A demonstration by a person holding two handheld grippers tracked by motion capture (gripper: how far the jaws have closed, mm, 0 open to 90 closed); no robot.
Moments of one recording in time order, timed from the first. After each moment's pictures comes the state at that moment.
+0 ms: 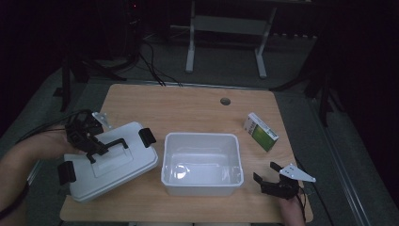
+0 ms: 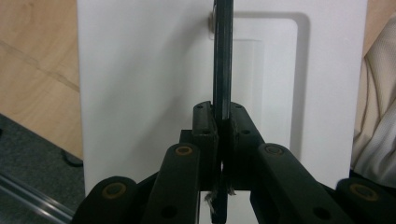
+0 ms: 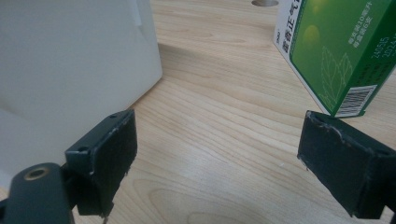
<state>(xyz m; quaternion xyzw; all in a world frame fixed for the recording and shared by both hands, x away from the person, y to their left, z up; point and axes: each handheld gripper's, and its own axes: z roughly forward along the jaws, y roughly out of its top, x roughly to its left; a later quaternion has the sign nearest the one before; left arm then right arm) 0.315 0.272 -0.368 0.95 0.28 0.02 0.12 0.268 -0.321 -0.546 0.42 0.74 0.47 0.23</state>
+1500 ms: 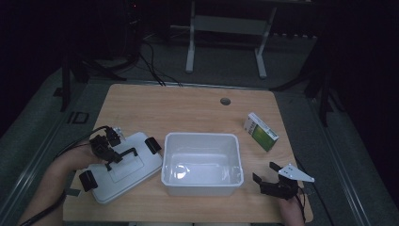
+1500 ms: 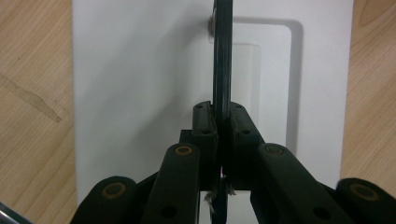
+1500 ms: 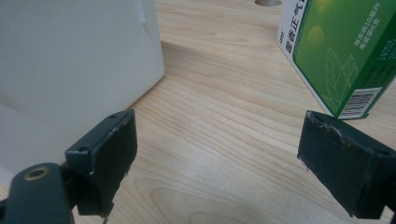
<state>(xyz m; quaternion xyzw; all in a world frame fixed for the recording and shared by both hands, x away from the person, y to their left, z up) 0.346 0.263 -0.475 0.93 0.34 0.01 0.11 0.268 -0.318 -0.546 0.41 0.75 0.47 0.23</state>
